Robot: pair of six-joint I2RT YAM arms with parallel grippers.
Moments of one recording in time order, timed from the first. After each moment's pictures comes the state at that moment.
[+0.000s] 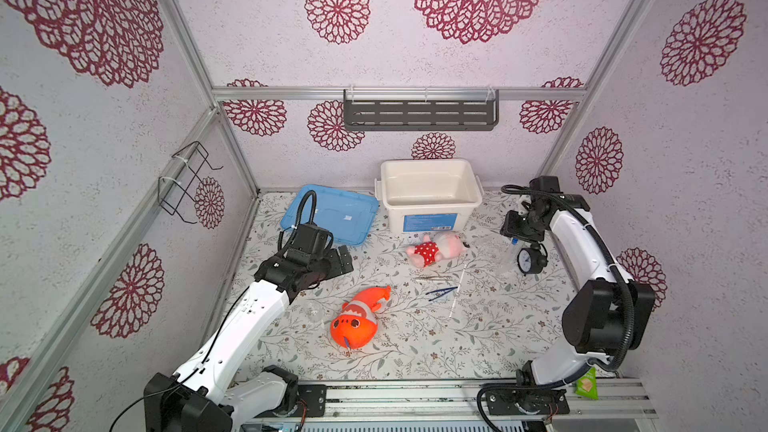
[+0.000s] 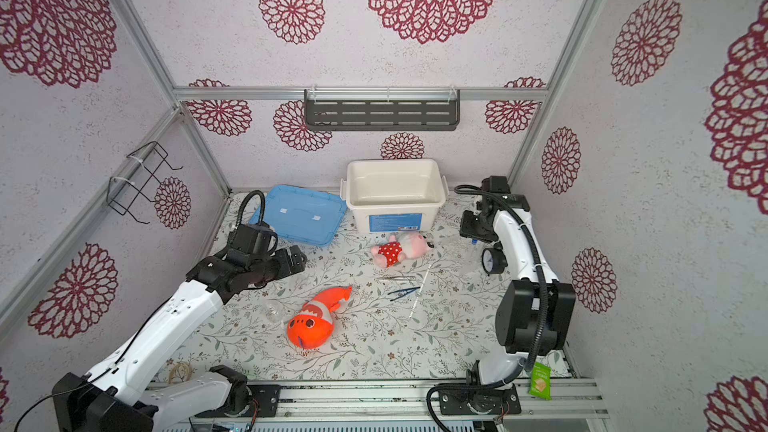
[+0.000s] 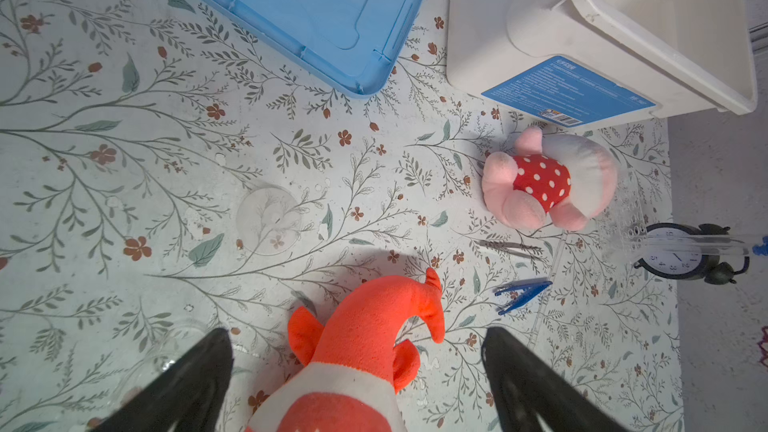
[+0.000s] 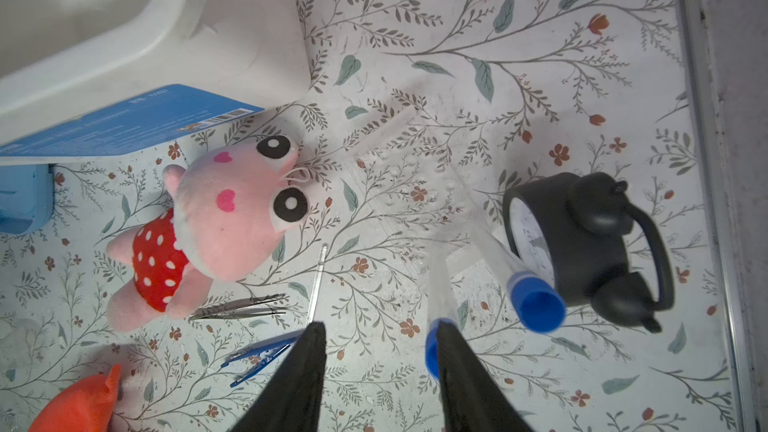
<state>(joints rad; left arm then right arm) -0.38 1.15 1.03 -0.76 -0.02 -0.66 -0.04 1.65 1.56 -1.03 -0.11 0.18</state>
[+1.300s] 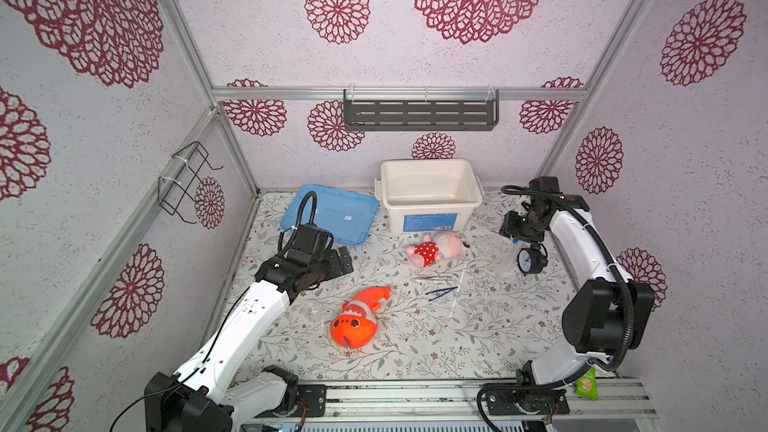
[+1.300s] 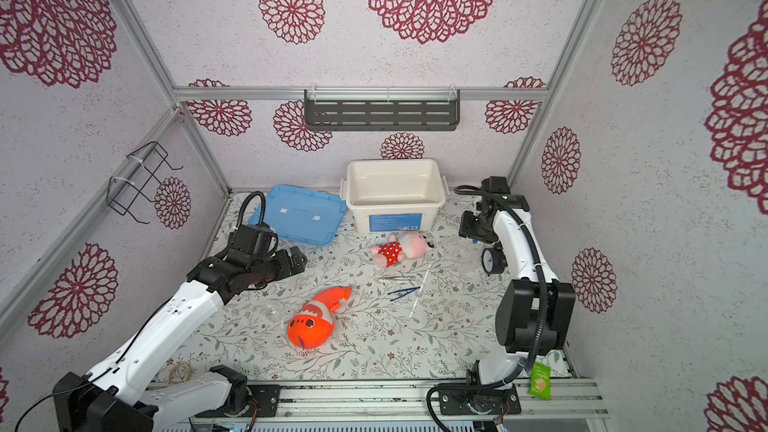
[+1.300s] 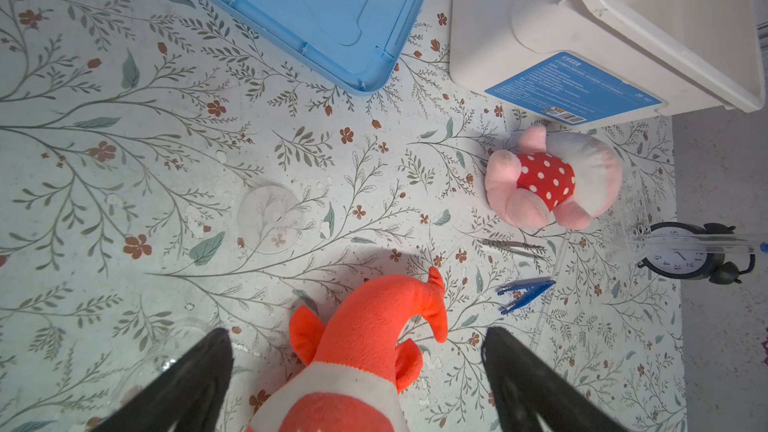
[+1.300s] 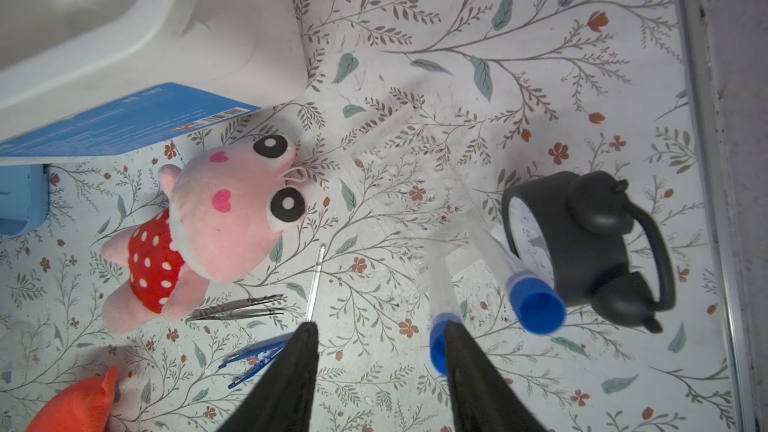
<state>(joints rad) -0.38 1.15 1.02 -0.76 -0.02 -0.66 -0.04 1.66 1.55 -1.02 -0.11 0.18</state>
